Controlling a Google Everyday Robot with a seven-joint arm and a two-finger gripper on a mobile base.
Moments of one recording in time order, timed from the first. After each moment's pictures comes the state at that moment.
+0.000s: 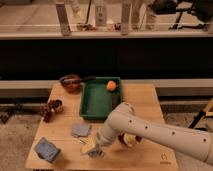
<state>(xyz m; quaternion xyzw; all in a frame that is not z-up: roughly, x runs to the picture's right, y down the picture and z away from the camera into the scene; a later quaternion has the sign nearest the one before) -0.048 0.274 0.697 -0.05 -0.46 -0.69 0.56</state>
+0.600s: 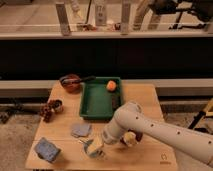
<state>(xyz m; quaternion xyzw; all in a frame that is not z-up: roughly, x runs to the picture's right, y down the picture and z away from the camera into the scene) -0.018 0.275 0.696 -0.03 -0.47 -0.70 0.53</state>
